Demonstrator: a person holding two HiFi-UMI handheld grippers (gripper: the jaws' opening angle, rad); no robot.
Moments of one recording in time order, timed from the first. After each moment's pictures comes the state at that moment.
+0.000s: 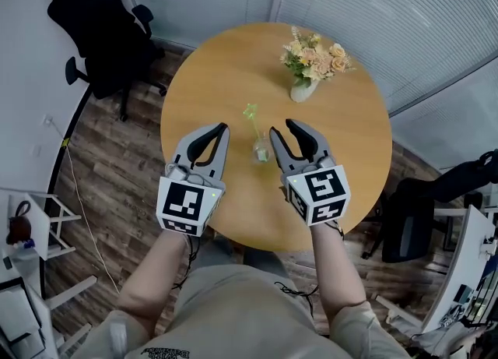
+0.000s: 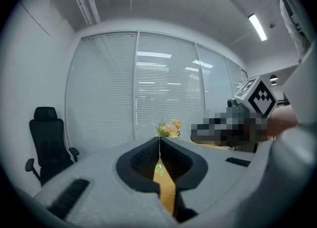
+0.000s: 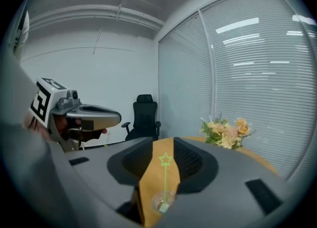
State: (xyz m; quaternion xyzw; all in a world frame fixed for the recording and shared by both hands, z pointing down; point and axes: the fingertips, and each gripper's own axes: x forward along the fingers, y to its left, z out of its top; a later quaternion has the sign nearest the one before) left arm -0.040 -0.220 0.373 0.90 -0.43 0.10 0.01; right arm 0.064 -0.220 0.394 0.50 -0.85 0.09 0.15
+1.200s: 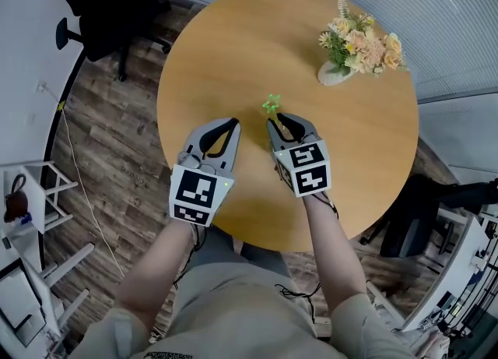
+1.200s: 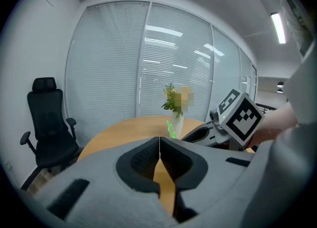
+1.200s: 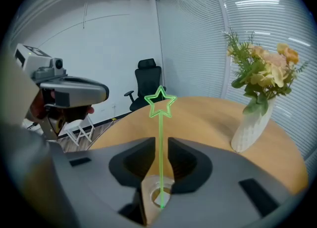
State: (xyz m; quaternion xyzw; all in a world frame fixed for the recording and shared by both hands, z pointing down) left arm -0.045 -0.269 0.515 0.88 -0.42 0.17 0.12; right arm 0.031 -0.284 0.586 0.43 -0.83 0.20 0.29
